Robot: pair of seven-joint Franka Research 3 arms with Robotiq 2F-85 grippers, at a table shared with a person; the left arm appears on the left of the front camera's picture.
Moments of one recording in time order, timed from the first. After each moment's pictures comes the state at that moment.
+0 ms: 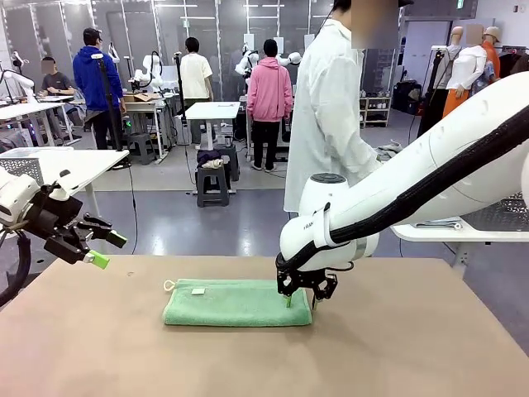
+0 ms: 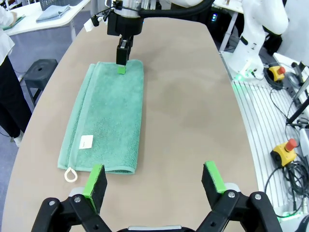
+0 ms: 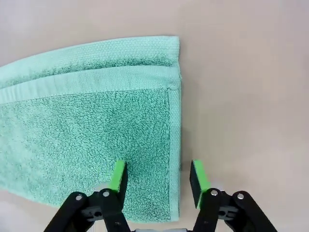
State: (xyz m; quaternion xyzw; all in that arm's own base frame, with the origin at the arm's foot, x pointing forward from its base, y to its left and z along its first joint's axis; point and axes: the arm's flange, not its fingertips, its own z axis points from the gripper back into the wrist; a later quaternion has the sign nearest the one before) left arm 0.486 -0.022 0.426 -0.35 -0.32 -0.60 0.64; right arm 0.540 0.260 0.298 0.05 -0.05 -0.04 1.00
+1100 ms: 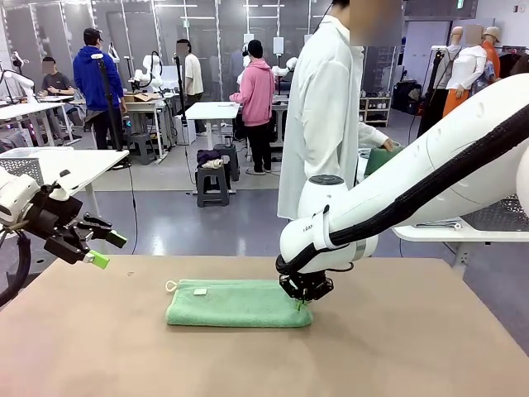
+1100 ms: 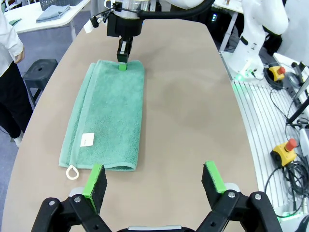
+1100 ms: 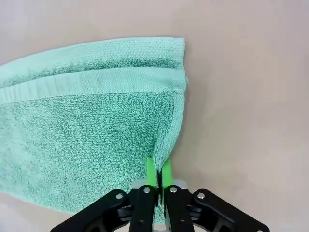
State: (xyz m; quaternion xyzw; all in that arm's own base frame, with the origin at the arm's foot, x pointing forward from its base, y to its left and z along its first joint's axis) left arm 0.486 -0.022 0.426 -0.35 -0.32 -0.60 0.64; right arm 0.542 0.259 0.294 0.05 -0.05 -0.04 1.00
